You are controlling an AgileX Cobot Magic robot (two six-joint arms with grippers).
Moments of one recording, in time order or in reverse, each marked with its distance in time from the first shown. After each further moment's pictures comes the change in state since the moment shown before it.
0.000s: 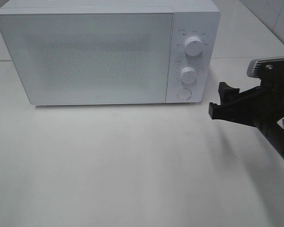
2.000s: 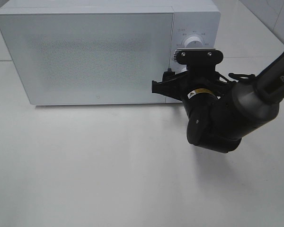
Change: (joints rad) left arm 0.000 0.000 0.000 0.000 0.000 0.000; right arm -0.034 0.541 -0.553 0.003 -0.009 0.066
